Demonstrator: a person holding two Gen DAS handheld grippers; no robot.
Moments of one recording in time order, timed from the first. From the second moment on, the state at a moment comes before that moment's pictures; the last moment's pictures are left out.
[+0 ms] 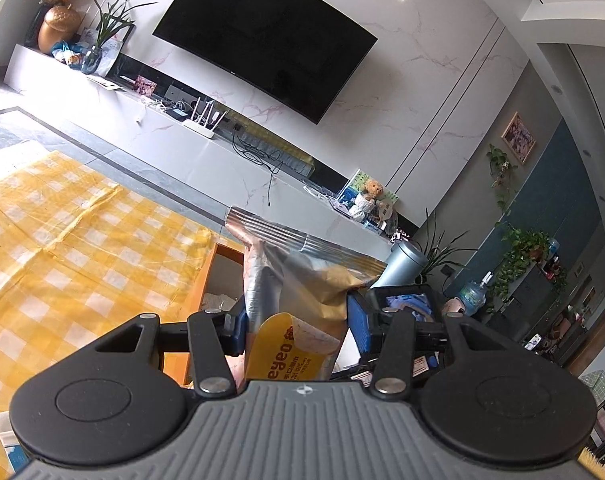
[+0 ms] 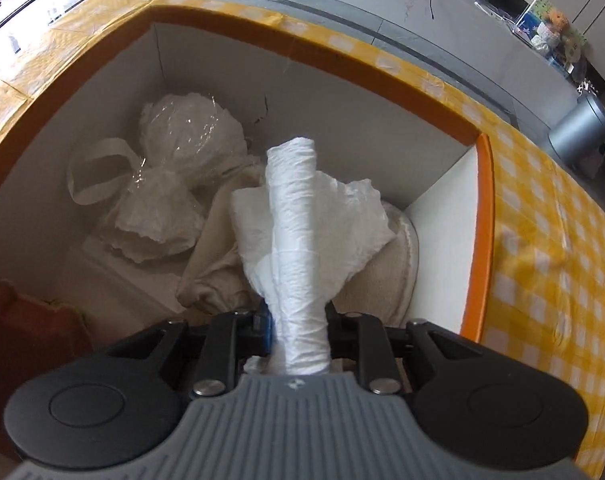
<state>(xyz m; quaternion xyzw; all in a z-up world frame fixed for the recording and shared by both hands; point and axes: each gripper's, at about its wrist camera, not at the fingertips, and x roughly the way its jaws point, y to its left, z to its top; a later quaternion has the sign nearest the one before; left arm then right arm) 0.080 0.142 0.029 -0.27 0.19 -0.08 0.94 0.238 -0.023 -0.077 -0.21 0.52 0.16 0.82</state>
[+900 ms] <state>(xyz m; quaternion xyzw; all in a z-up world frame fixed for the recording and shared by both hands) 0.094 0.062 0.031 -0.08 0.21 0.03 0.97 0.132 -0.134 0.014 -0.08 0.33 0.15 0.93</state>
